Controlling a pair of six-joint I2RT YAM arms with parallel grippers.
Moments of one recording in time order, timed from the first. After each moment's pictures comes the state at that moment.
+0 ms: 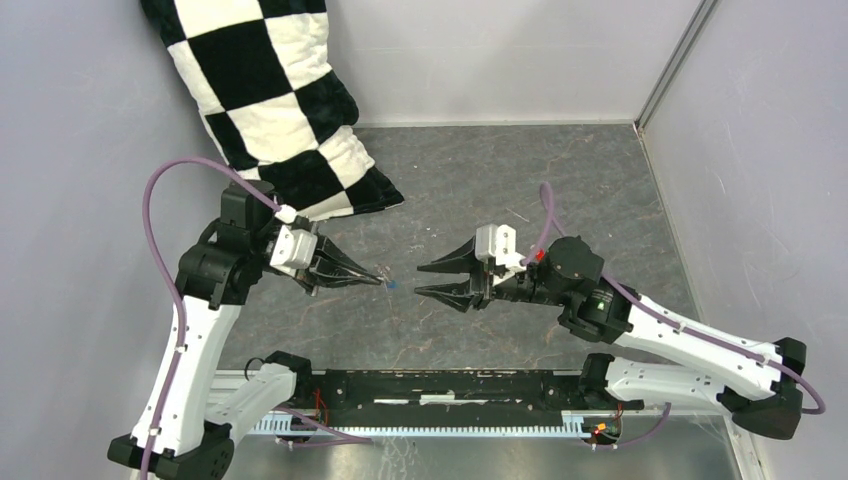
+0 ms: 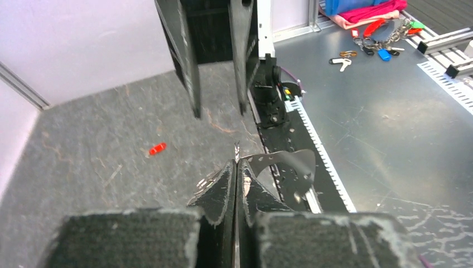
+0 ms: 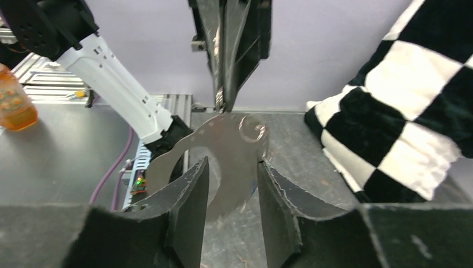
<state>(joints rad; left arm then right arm) -0.27 0.91 1.28 -1.05 1.47 0.87 1.12 0.93 0.93 0.14 -0.34 -0.08</state>
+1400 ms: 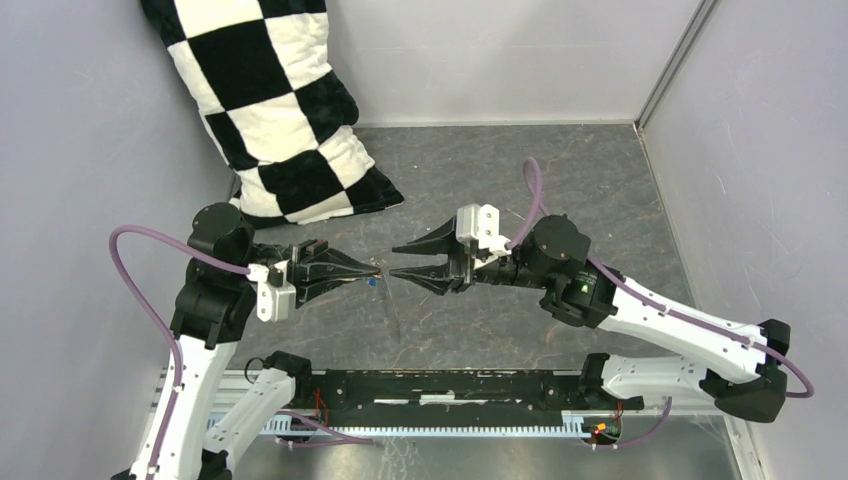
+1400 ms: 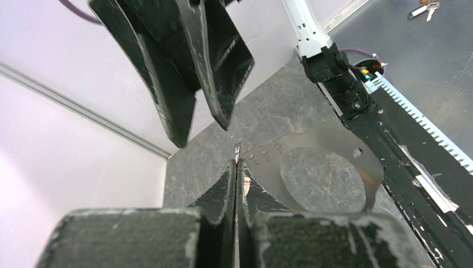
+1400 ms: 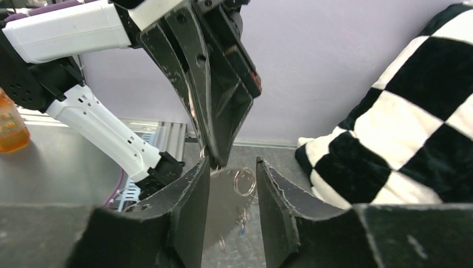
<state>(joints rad) -0.27 0.73 1.11 -0.45 1.48 0.82 1.14 1.08 1.08 0.22 -0.37 -0.08</state>
